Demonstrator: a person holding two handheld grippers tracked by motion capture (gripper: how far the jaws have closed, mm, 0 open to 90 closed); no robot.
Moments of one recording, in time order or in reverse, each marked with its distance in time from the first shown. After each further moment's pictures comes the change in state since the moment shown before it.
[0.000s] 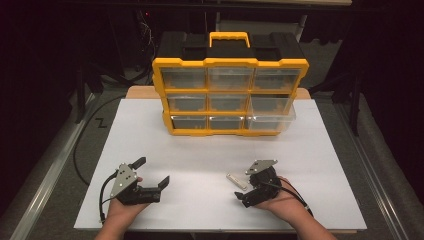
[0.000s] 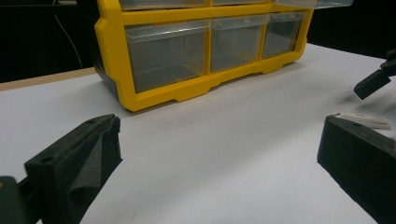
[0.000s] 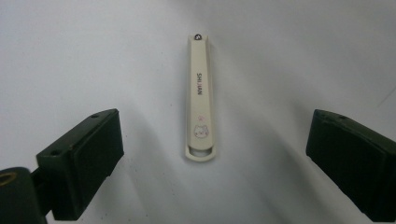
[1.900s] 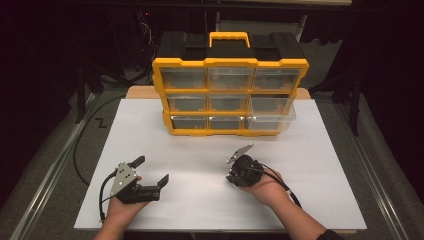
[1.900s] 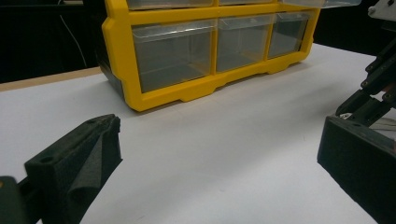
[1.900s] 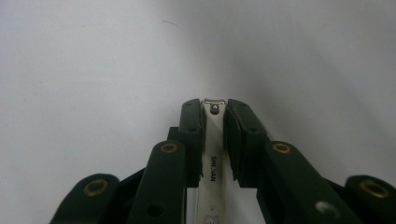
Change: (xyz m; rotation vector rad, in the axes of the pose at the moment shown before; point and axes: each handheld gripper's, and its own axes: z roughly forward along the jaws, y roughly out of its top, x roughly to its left) left arm 0.004 0.000 0.002 0.002 0.015 -0.001; right arm 0.000 0.050 0.024 0.124 0.060 -0.062
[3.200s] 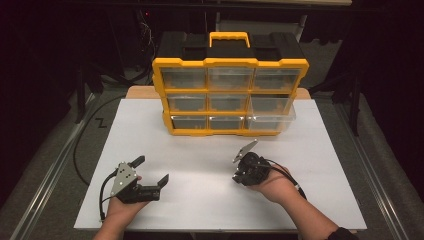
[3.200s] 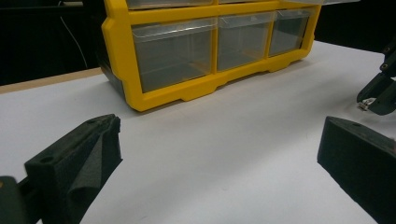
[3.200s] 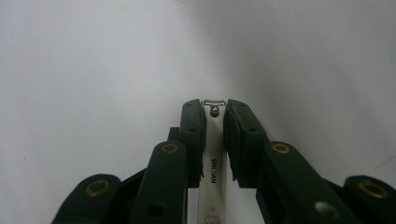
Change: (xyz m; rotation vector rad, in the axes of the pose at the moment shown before) left arm 0.000 0.000 0.001 0.004 0.000 0.018; right arm -0.012 -0.002 -0.023 0.067 0.058 -0.074
